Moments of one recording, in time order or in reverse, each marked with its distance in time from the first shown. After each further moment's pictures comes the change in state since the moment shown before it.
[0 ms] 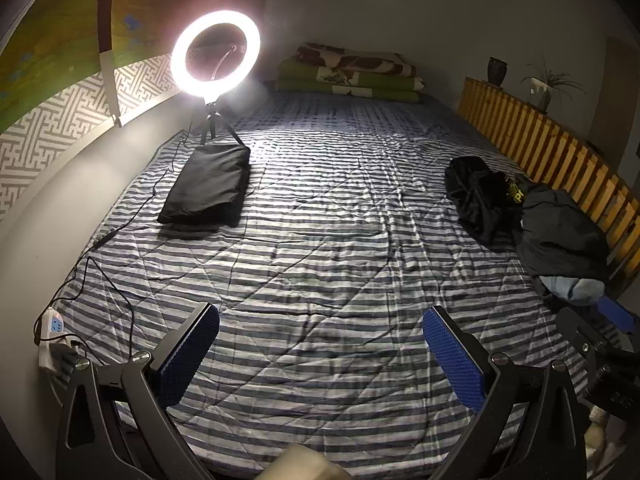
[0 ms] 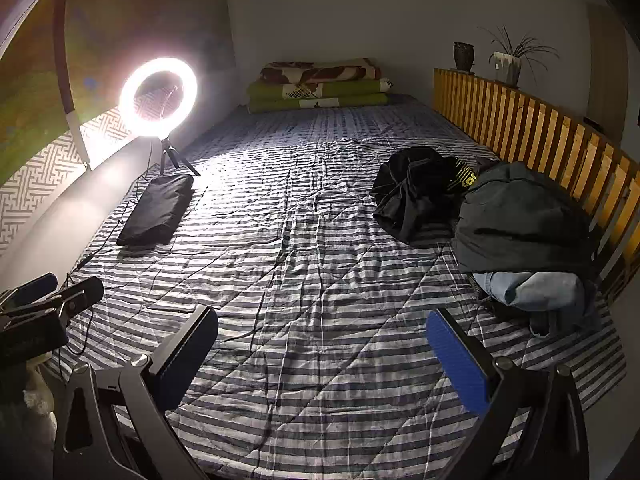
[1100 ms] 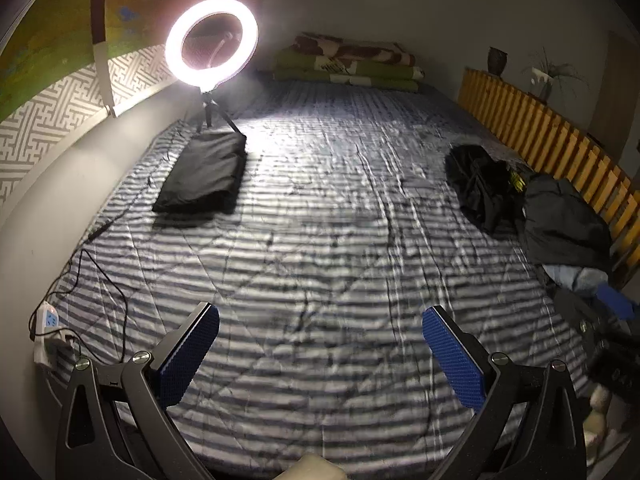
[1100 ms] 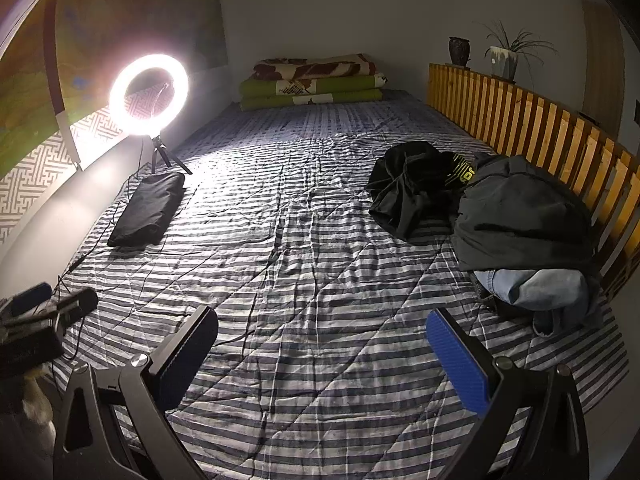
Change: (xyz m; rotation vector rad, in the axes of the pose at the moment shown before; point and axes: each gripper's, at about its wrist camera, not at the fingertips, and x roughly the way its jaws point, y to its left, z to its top) left arm 0.015 -0.007 -0.012 -0.002 0.050 0.003; right arm 0.017 0.000 -0.001 0.014 0.008 -0.021
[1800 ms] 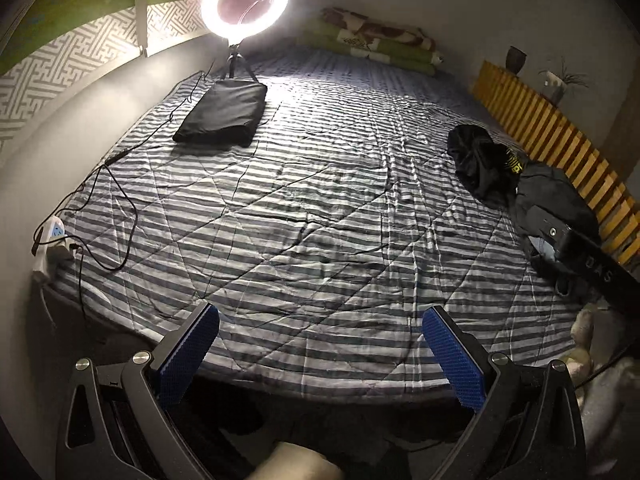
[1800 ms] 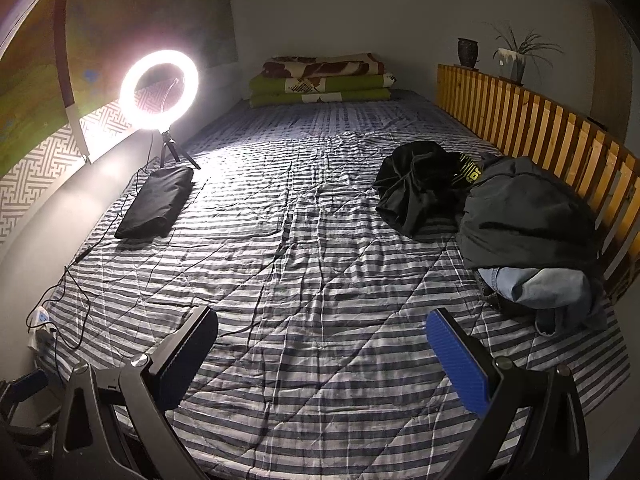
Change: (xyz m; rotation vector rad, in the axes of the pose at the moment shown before) left arm -0.049 0.001 -0.079 -0.135 0.096 0.004; right arm -0.007 -0.001 -0.004 -0.011 0.004 0.018
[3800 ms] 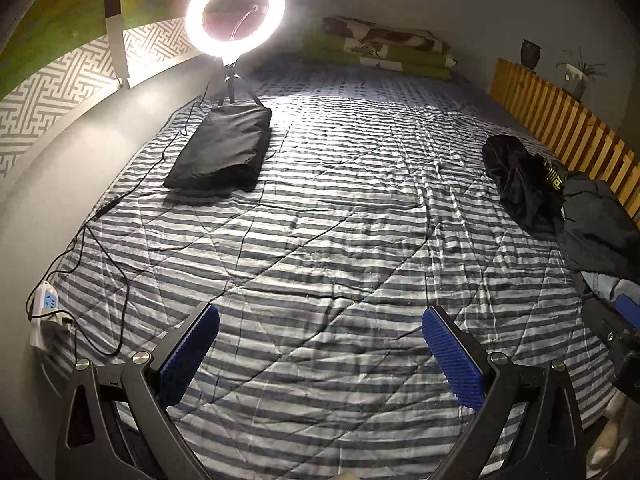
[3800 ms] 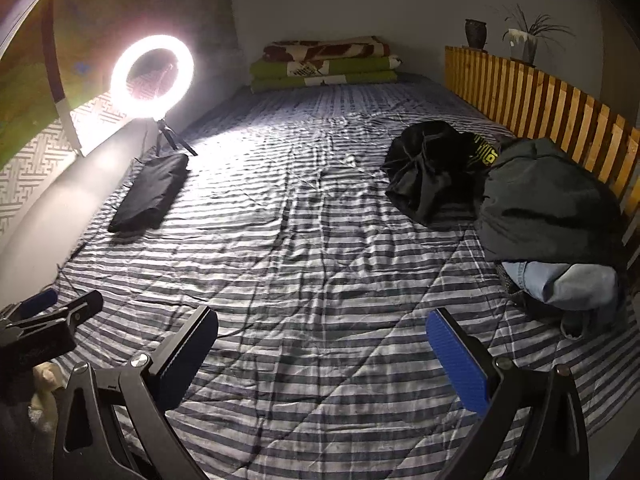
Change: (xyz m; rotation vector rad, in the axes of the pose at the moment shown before) left arm 0.105 0.008 0.095 0.045 -0.055 0.095; right arm 0.054 -0.008 0.004 0.011 0.071 0.008
